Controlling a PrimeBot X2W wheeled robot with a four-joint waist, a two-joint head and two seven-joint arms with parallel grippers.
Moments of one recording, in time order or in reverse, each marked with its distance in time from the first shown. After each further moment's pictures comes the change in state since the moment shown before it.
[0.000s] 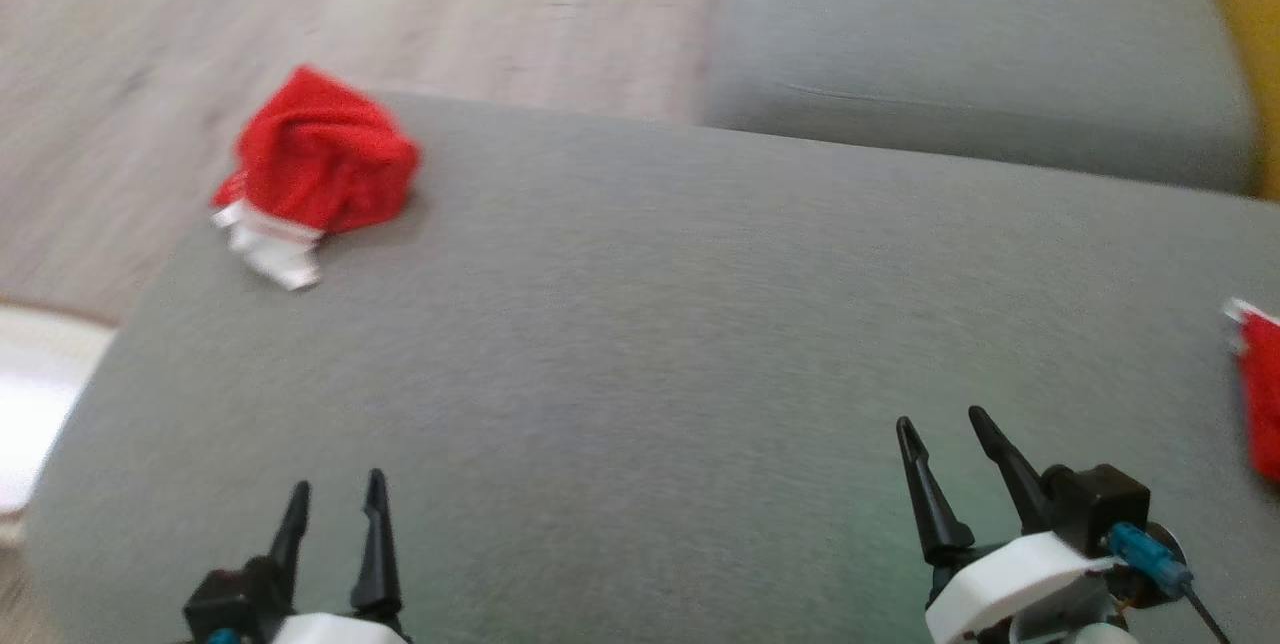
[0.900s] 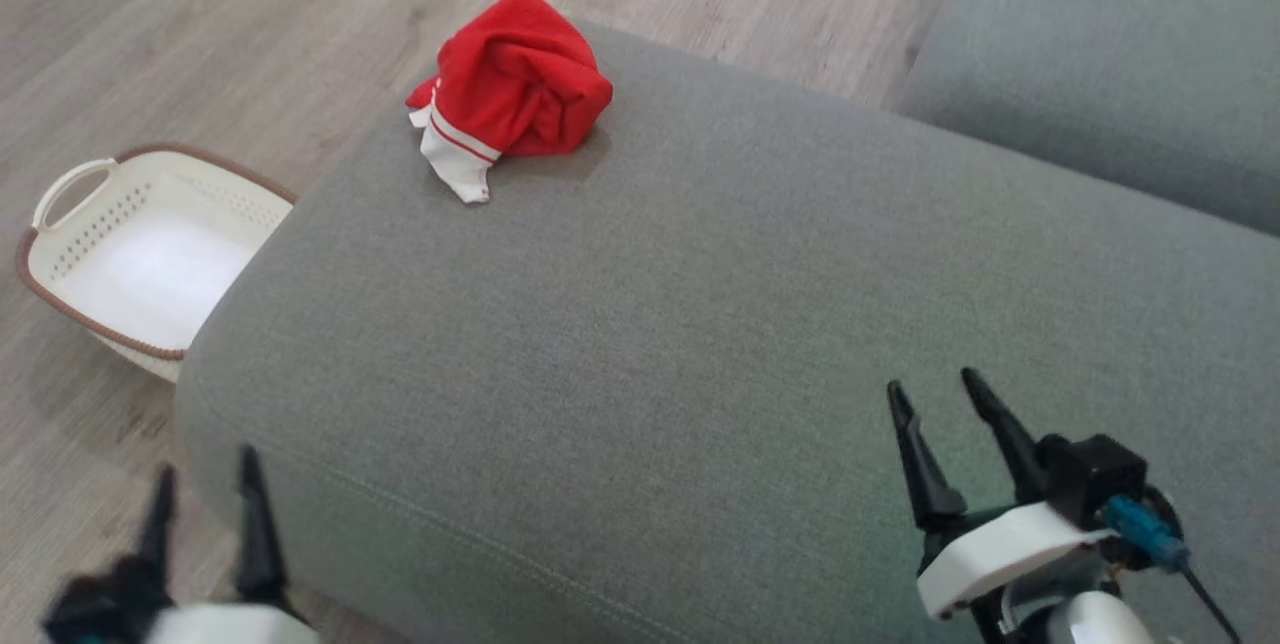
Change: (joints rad) left arm 0.073 0.103 0.126 -0.155 -0.021 0.073 0.010; right arm -0.049 0.001 0.024 -0.006 -0.006 0.000 -0.019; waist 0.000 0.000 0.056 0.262
